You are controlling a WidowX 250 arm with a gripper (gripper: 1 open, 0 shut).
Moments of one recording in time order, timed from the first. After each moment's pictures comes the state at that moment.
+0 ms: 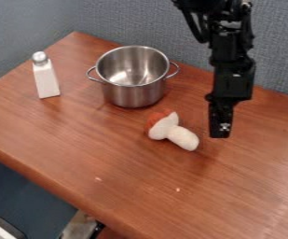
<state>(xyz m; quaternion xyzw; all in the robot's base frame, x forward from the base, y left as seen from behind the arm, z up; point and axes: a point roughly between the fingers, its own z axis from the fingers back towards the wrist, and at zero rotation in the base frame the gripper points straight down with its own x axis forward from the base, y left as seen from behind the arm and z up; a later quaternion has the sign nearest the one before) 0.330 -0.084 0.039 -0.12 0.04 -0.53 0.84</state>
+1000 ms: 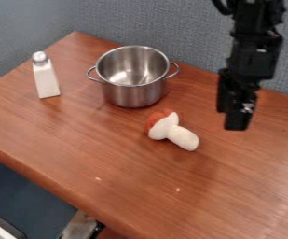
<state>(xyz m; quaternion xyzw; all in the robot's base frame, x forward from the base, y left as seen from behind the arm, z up) 0.317 -0.082 0.083 -0.10 0.08 -0.49 0.86</state>
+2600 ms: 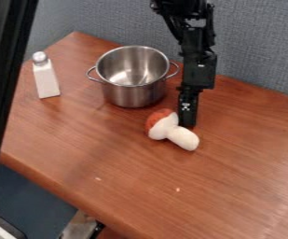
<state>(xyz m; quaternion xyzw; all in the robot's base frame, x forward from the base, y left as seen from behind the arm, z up) 0.354 -0.021 0.012 -0.18 0.09 -0.57 0.80</state>
